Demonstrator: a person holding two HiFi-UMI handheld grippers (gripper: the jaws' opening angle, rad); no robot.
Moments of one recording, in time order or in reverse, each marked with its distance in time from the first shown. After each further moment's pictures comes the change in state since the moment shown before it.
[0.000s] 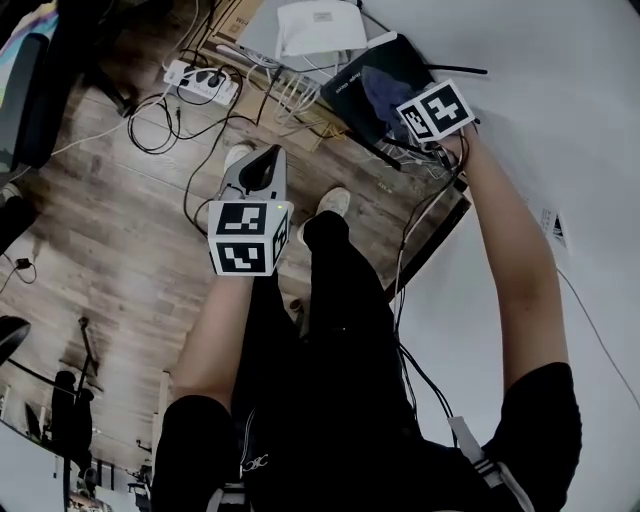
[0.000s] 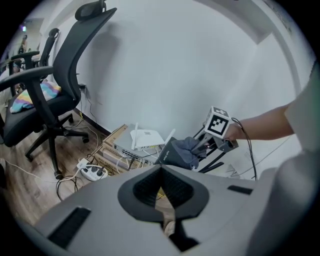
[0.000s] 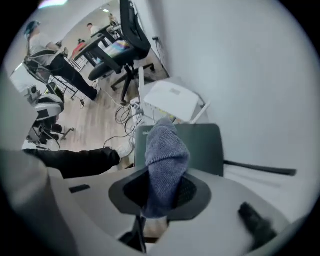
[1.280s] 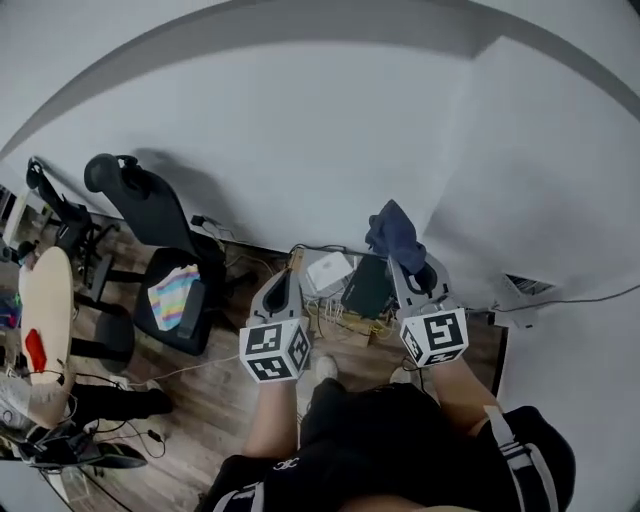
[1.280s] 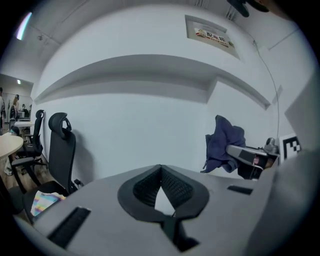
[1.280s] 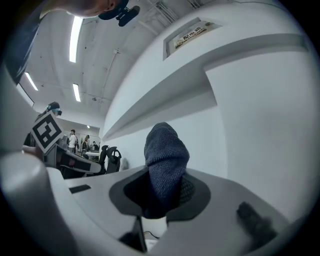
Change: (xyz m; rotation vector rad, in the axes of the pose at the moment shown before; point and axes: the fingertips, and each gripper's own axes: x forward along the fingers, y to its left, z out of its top) left arm -0.296 -0.237 0.304 0.345 -0.504 0.037; right arm -0.594 0.117 -0.057 0.333 -1.534 -0.544
